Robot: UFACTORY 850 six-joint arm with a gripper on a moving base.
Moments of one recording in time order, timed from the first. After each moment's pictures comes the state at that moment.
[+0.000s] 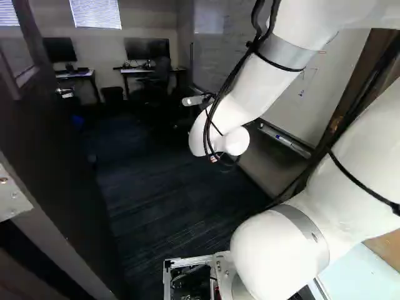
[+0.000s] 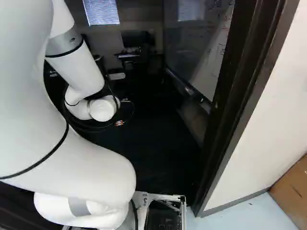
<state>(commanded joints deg) 14.8 8.9 -18.2 -3.0 43.6 0.0</state>
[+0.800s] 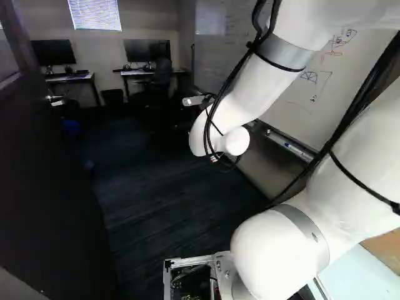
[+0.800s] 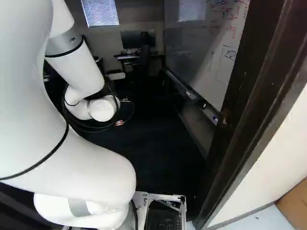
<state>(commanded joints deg) 14.8 8.9 -18.2 -3.0 43.6 0.0</state>
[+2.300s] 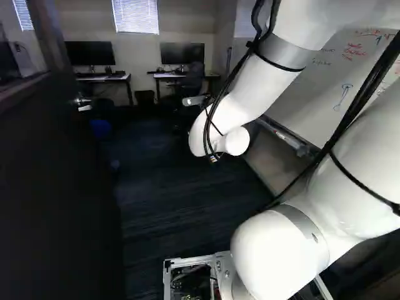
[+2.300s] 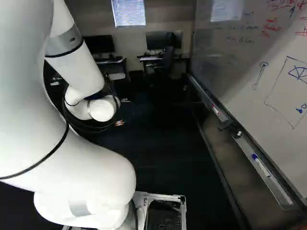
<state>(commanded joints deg) 14.8 8.9 -18.2 -3.0 43.6 0.0</state>
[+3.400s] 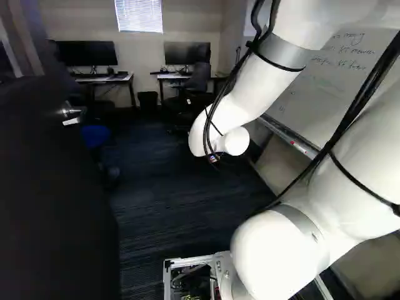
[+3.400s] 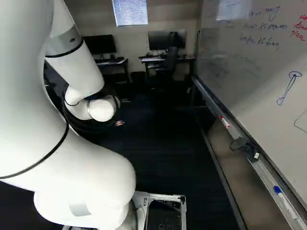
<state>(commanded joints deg) 14.8 8.9 -18.2 -3.0 43.6 0.0</state>
